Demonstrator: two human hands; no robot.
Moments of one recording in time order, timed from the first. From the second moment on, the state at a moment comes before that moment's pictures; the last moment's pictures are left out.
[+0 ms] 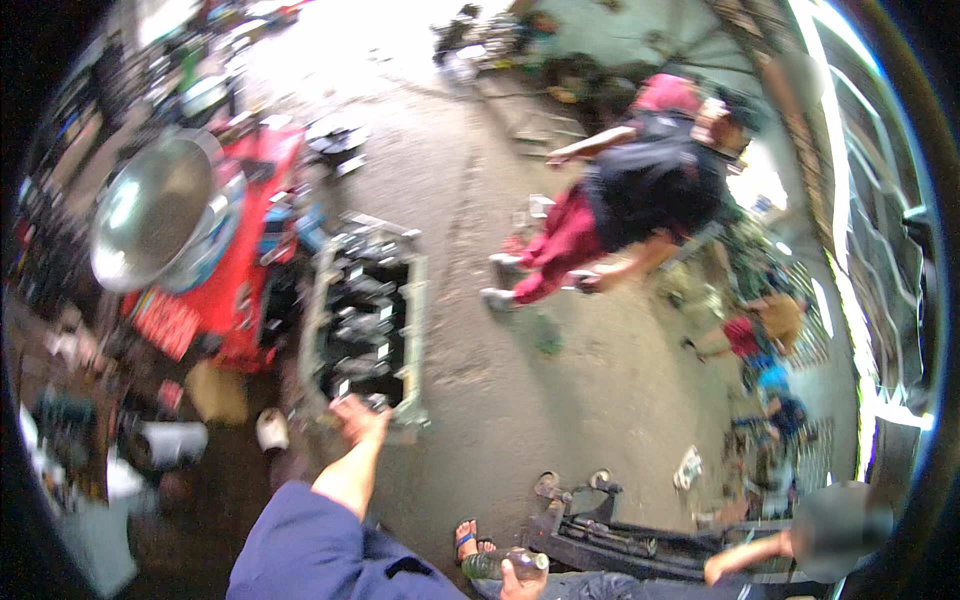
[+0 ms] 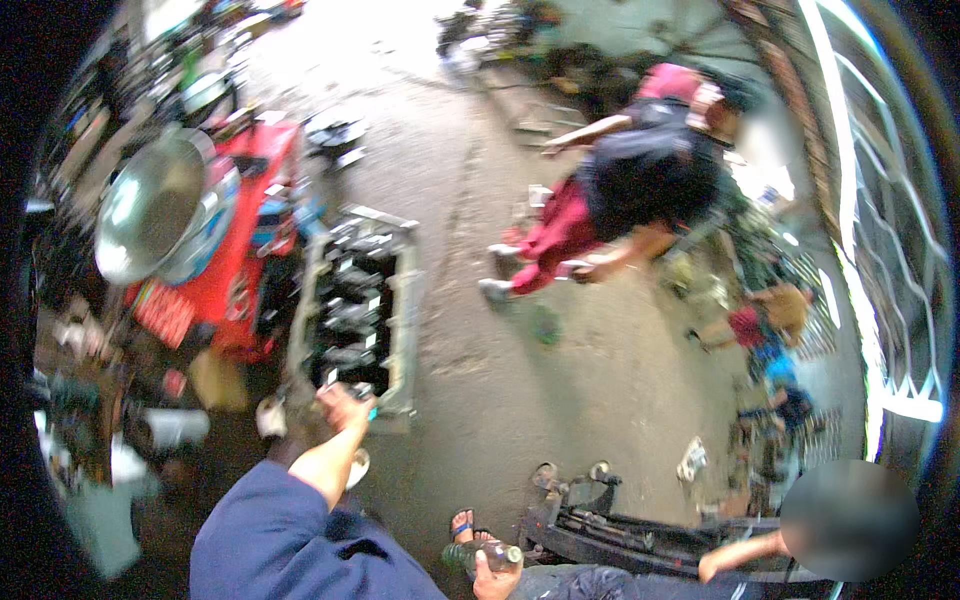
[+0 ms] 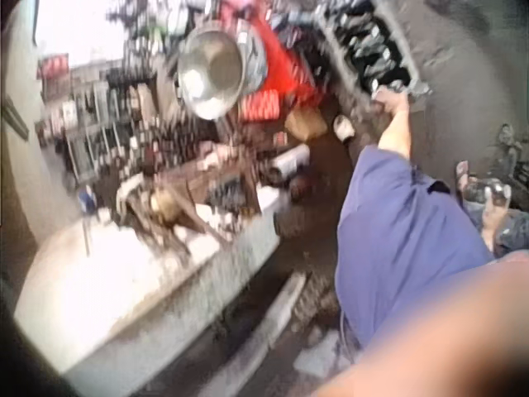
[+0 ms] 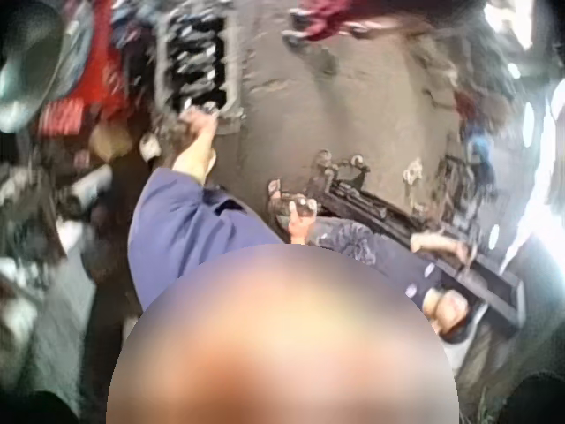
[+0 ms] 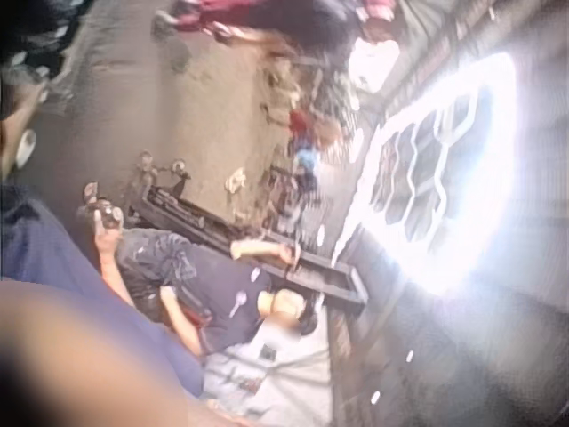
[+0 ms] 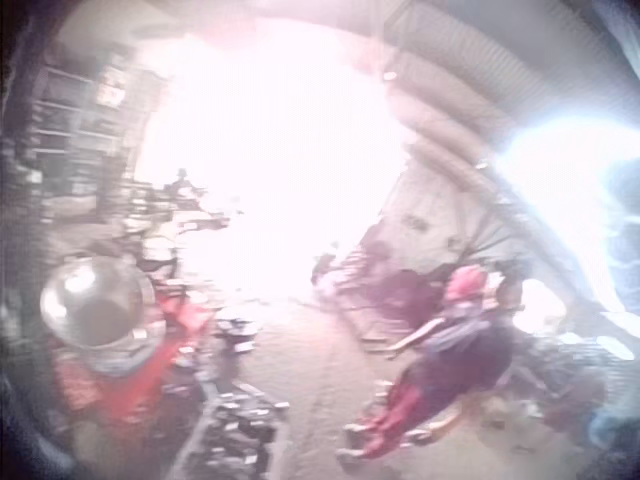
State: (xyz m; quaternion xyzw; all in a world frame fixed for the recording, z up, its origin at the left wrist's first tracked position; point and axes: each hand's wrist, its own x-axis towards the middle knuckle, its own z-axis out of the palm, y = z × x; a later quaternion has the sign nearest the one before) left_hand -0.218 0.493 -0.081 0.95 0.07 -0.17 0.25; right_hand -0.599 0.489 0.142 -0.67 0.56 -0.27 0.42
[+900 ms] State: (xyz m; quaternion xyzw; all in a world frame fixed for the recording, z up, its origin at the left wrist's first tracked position) left_hand -0.220 0.553 -0.091 0.93 -0.22 0.02 0.29; right_hand -0.587 0.485 0.140 -0.67 0.53 -0.30 0.43
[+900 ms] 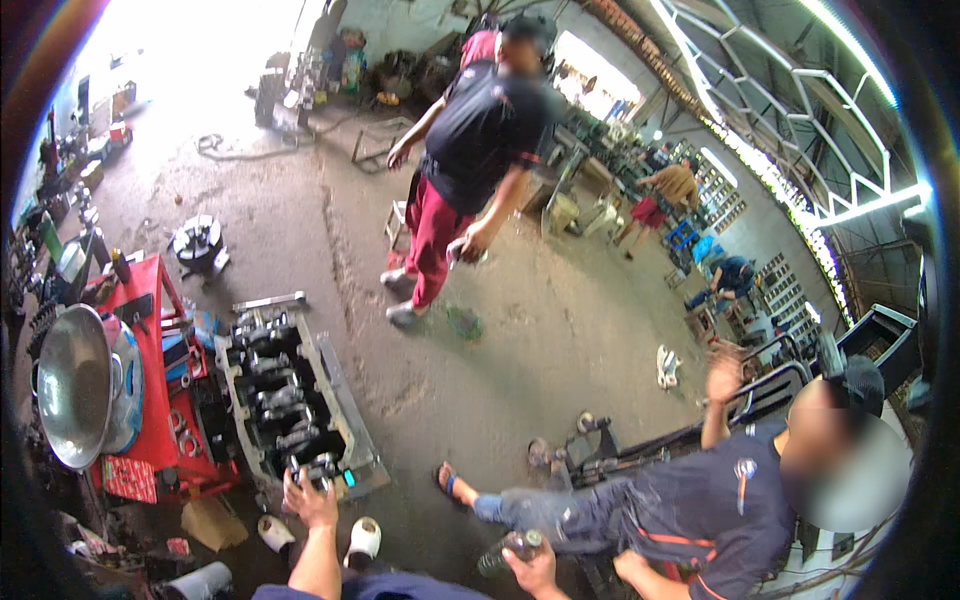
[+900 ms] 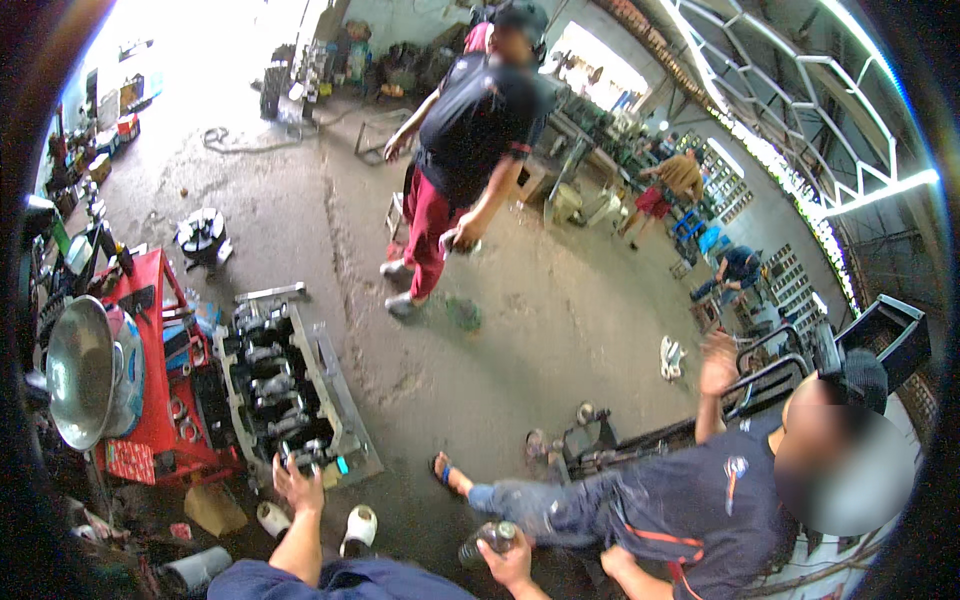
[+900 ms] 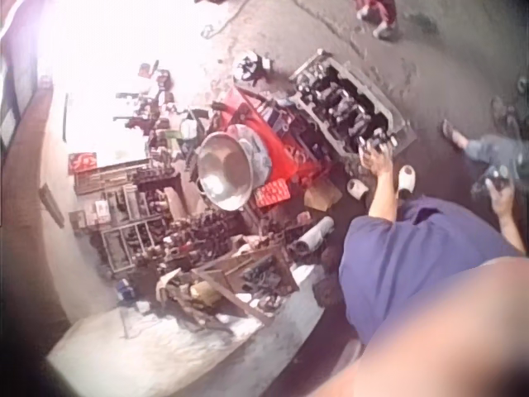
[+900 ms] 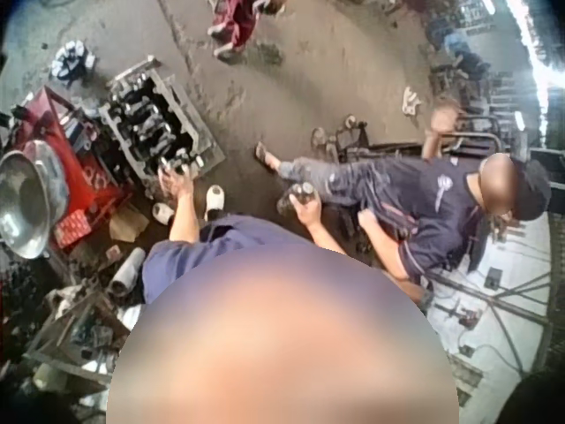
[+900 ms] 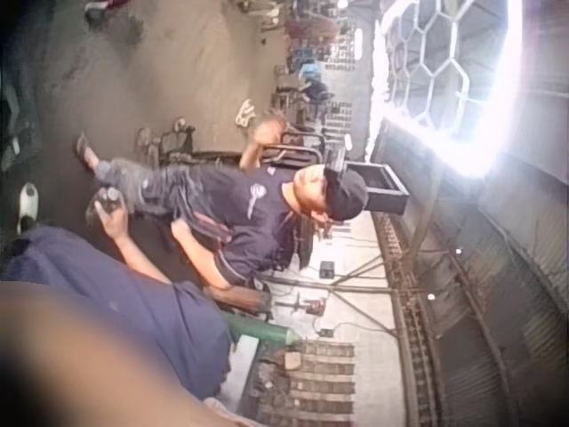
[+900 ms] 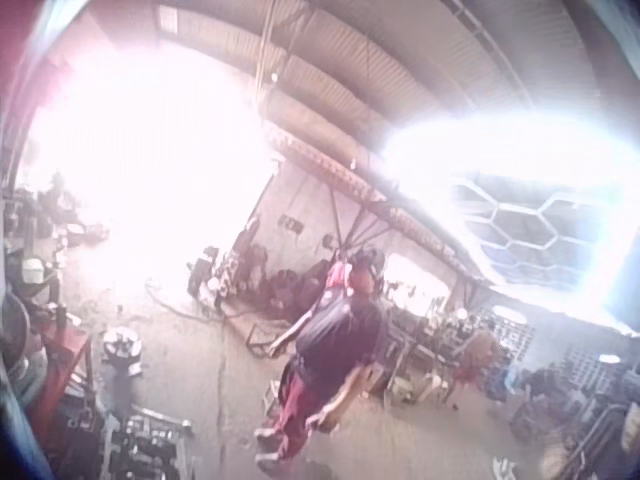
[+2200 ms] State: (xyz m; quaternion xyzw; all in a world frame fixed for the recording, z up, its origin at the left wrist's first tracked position) left_hand -0.269 0.492 -0.088 0.89 0.21 0.01 0.40; right_hand -0.442 0.254 0.200 -0.87 0.16 -0.08 0.46
